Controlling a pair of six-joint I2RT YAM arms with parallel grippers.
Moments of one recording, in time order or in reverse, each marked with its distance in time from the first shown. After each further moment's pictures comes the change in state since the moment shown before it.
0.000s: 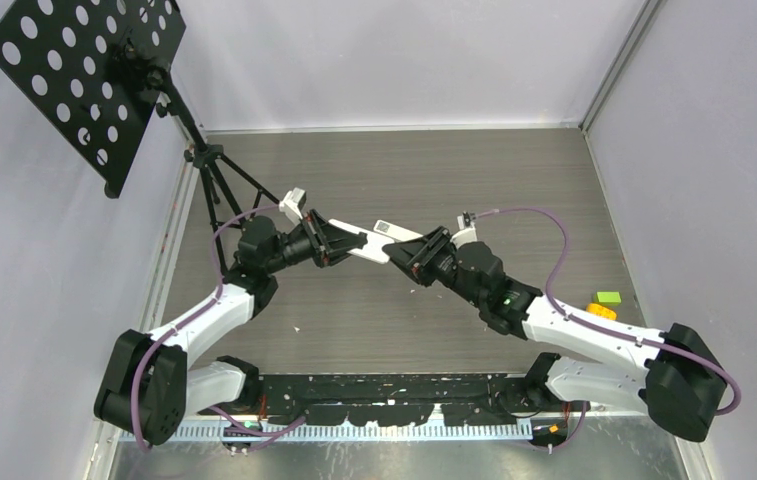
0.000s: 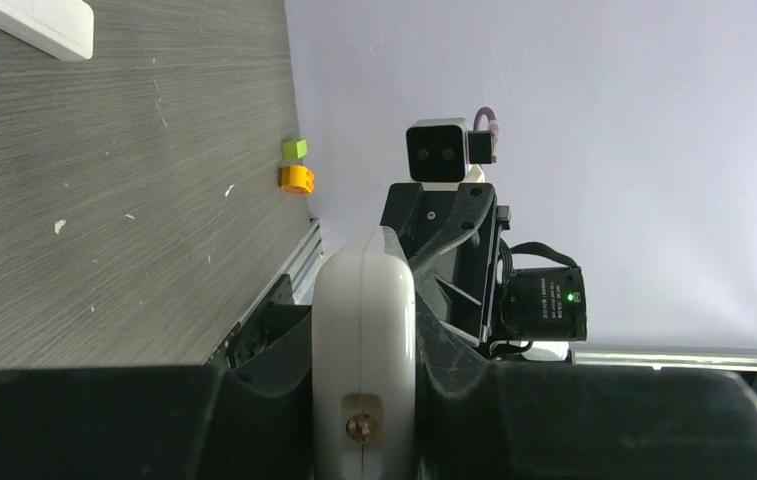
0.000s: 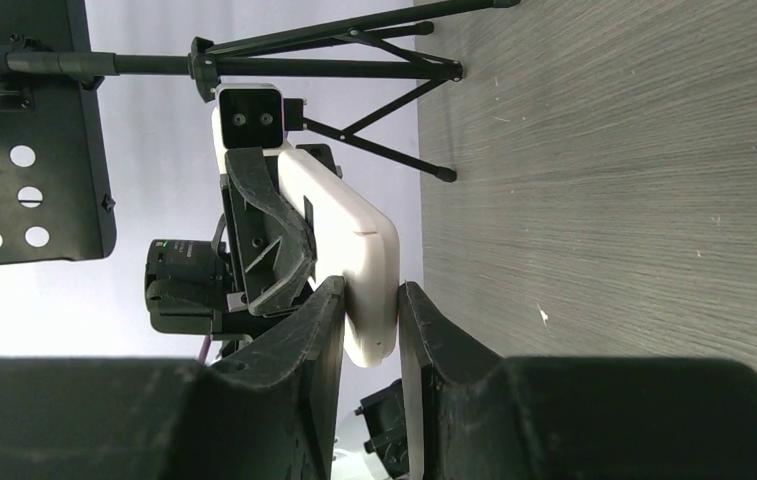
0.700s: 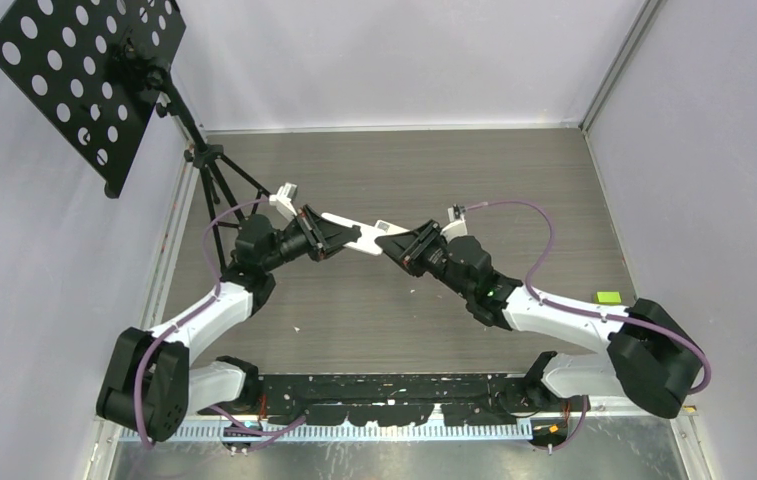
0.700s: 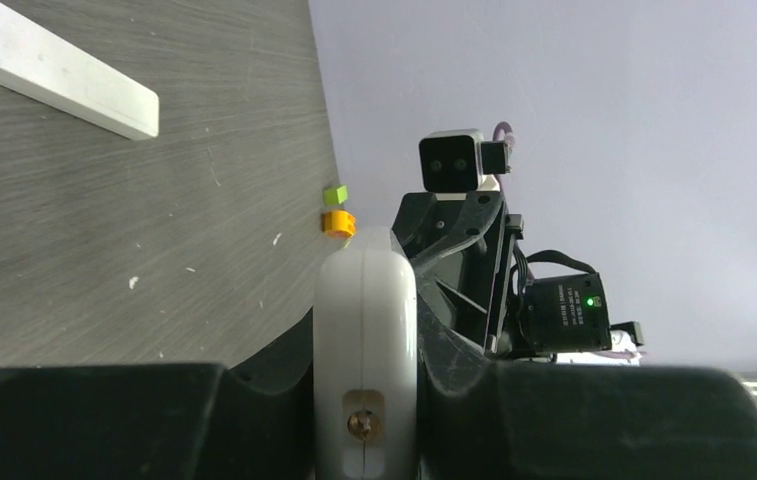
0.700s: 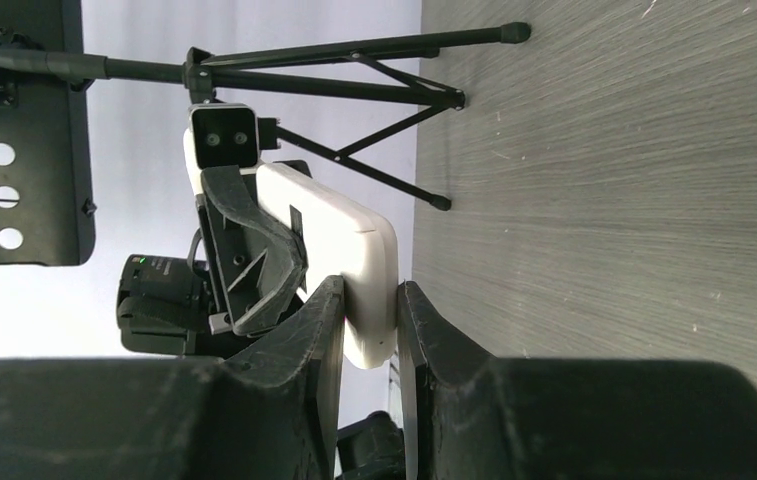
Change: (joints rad) left arm 0.031 0.006 0.000 0.020 -0.040 0.111; right arm -0.028 0.165 0.000 0.225 -0.037 -0.069
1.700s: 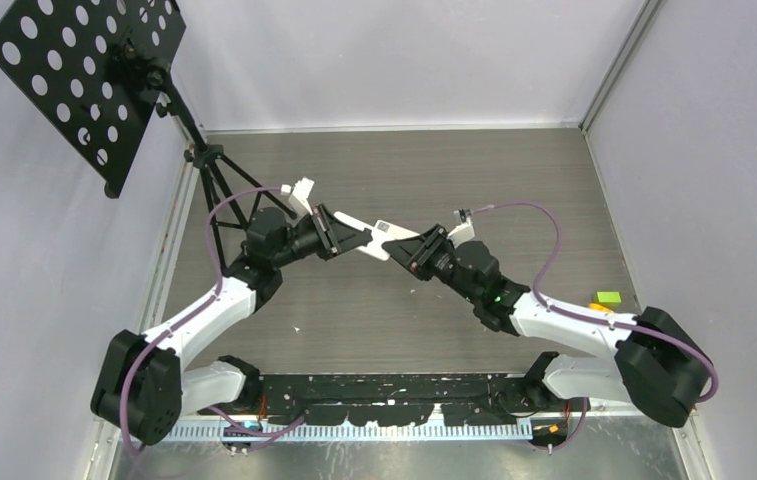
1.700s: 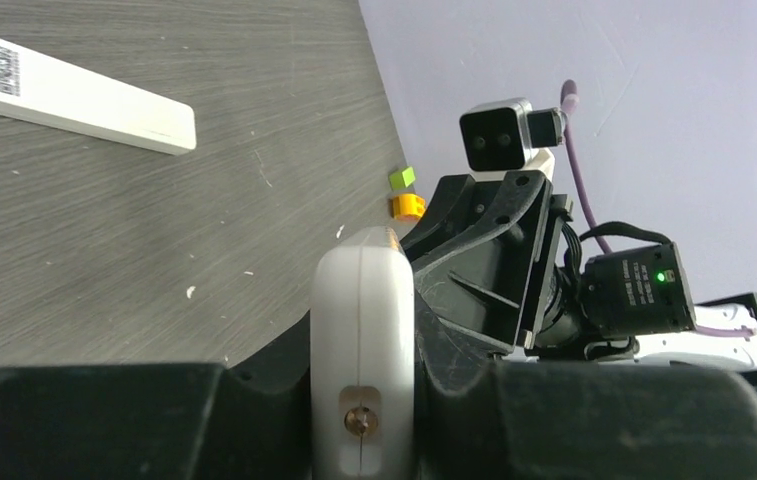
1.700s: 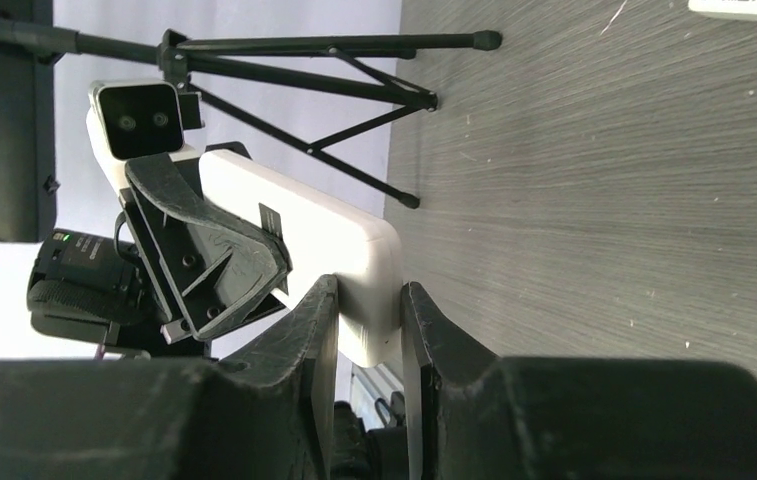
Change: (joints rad) left arm -0.096 0.009 0.100 -0.187 -0.098 0.269; right arm -0.029 -0.019 -0.045 0.007 -0.013 -0.090
